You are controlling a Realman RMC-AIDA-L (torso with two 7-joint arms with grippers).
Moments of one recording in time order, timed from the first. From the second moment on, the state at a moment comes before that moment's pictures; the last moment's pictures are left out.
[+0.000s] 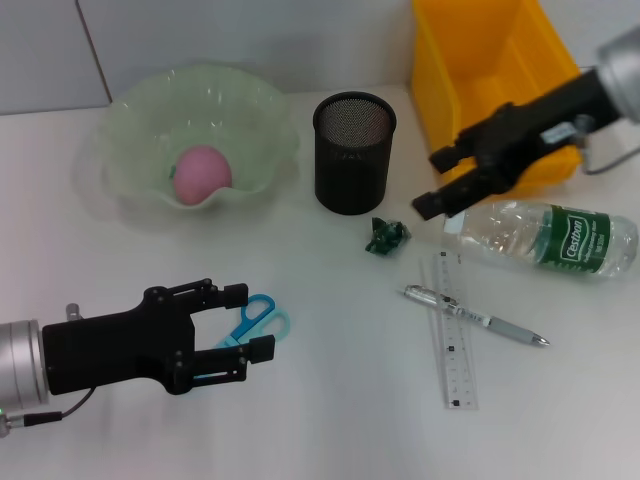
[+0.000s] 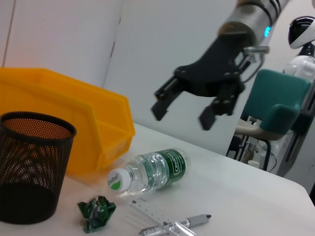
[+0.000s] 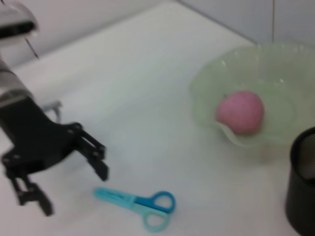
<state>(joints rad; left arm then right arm) -0.40 -2.00 1.27 0.54 1.48 1.50 -1.27 0.80 1.96 -0.90 -1.04 -2.31 -1.72 2.03</state>
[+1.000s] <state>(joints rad) -0.40 -2.01 1.27 0.54 1.48 1.48 -1.26 1.00 2.08 -1.18 -0.75 -2.68 -1.29 2.18</state>
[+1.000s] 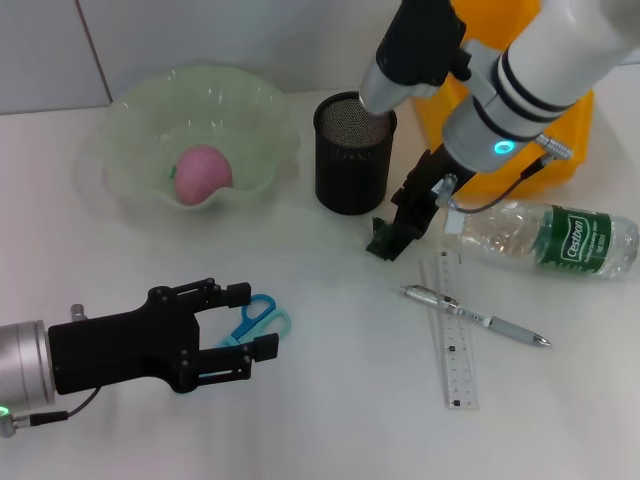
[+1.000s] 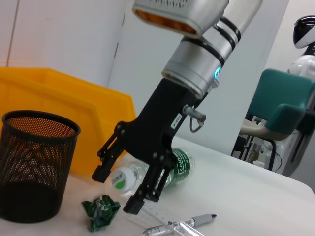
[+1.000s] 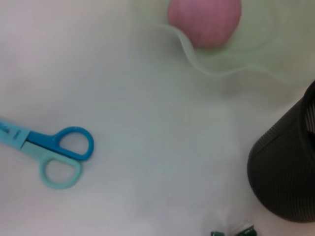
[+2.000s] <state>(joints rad) -0.39 -2.01 1.26 0.53 1.48 1.48 -1.26 0.99 2.09 -1.26 -0.64 -2.61 -1.14 2.14</state>
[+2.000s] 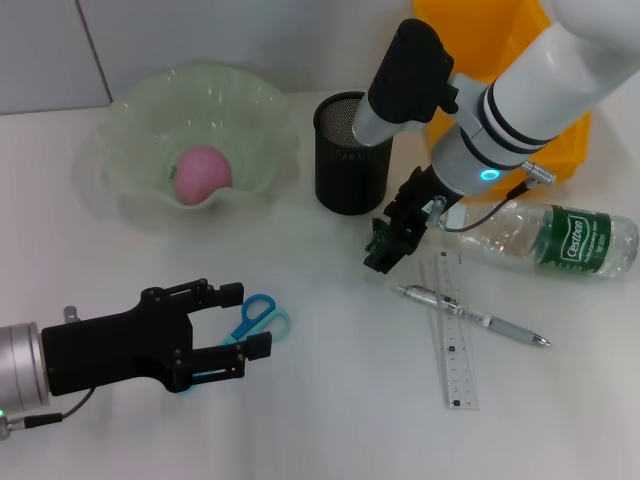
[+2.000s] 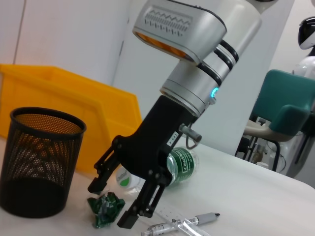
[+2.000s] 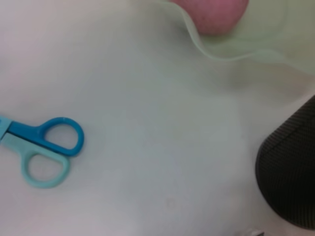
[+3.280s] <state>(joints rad) -0.39 -2.00 1.25 0.53 1.48 1.48 -1.26 0.92 2.08 -1.26 -0.82 -2.47 -1.29 2.11</state>
